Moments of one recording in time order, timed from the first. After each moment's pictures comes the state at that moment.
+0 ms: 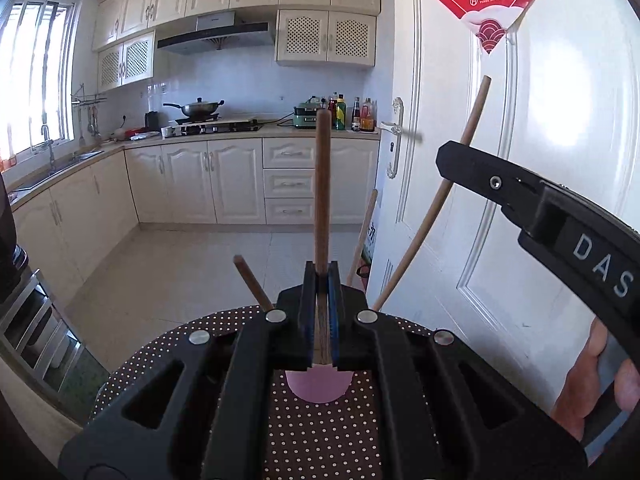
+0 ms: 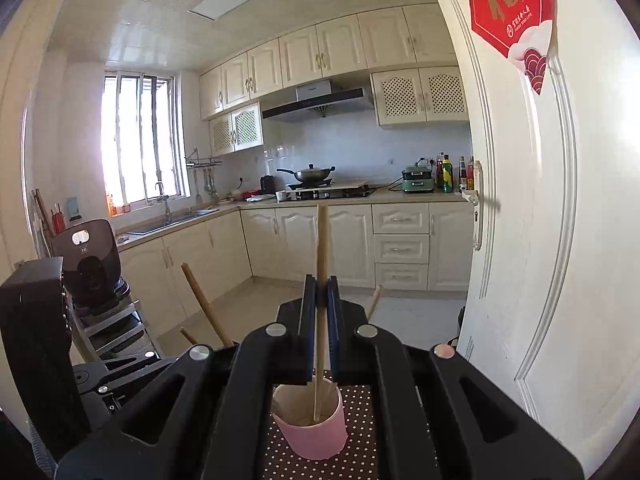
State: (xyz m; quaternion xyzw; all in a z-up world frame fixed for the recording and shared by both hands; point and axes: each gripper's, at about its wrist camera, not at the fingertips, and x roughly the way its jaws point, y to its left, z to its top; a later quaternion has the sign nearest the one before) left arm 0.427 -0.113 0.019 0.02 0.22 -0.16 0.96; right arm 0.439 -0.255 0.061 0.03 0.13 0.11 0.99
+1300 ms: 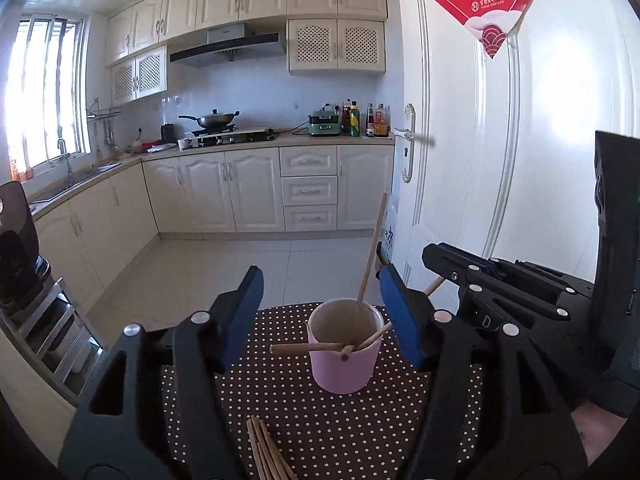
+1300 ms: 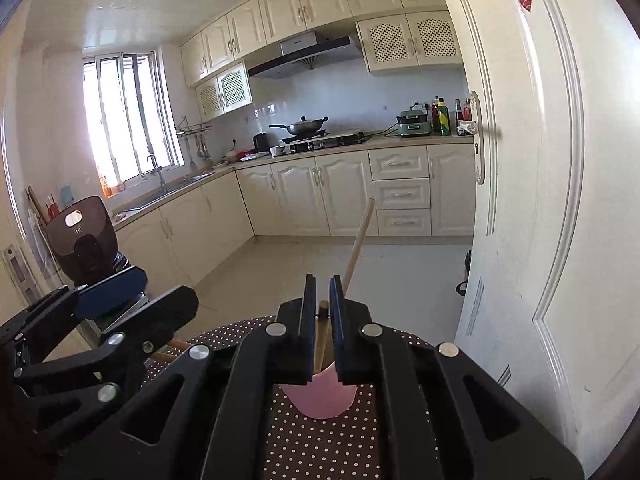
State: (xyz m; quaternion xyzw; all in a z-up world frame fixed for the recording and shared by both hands) left arm 0.402 -0.103 0.034 0.04 0.20 -0.12 0.97; right arm 0.448 -0.264 0.028 0.07 0.21 0.11 0.97
